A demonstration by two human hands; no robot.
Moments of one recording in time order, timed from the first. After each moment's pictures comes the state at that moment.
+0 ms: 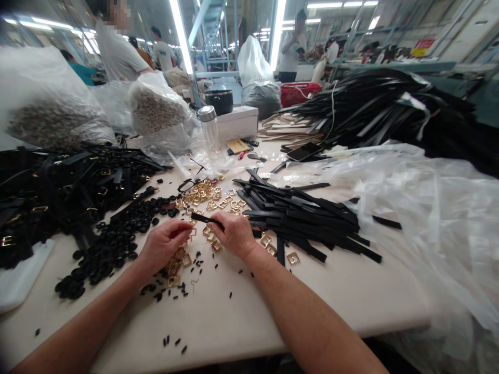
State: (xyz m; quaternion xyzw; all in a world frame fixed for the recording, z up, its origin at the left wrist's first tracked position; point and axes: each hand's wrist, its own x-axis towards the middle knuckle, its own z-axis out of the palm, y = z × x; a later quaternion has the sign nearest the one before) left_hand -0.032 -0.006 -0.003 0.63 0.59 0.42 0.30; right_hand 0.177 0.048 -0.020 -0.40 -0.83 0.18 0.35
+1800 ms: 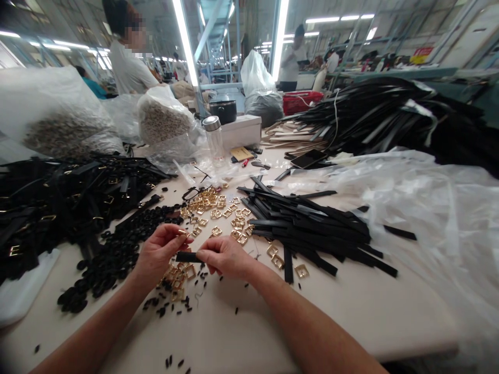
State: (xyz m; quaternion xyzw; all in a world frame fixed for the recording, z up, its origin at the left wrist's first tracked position) left_hand -0.029 -0.012 0.000 0.42 0.52 0.57 0.47; right_hand 0.166 0.027 0.001 -0.31 -0.63 0.67 0.22
